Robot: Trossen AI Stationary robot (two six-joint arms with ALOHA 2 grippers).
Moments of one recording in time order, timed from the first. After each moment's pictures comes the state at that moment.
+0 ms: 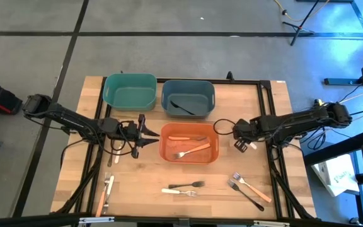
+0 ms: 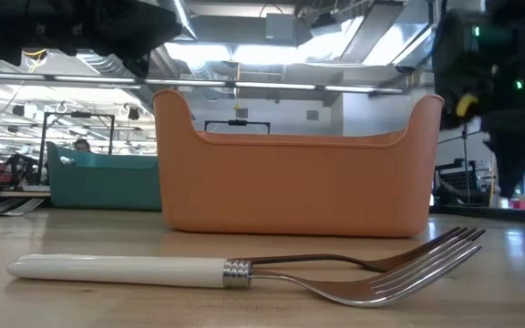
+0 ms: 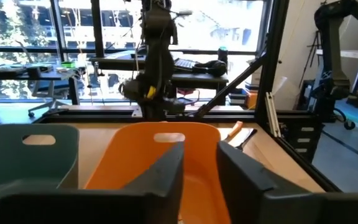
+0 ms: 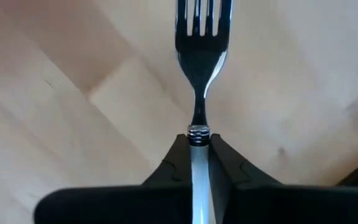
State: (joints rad) left arm -0.19 0.99 0.28 0.73 -0.15 -0.04; right arm 0.08 1.12 0.62 -0.99 0.15 0.76
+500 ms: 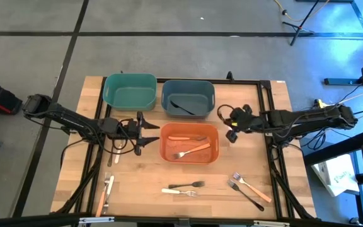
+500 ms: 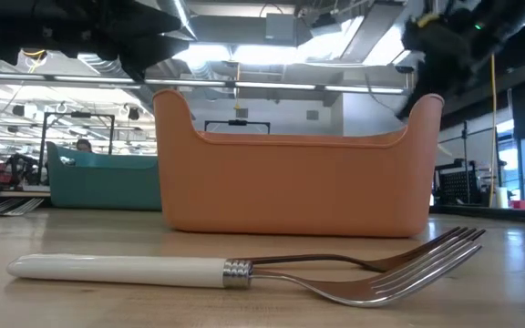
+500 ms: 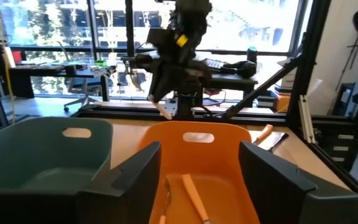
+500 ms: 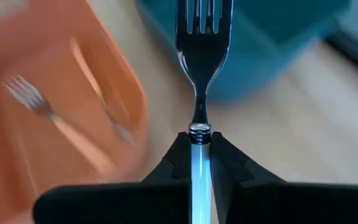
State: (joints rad) left arm -0.19 0.99 0.28 0.73 -0.28 -0.04; right arm 0.08 0.99 0.73 -0.58 0.41 0.47
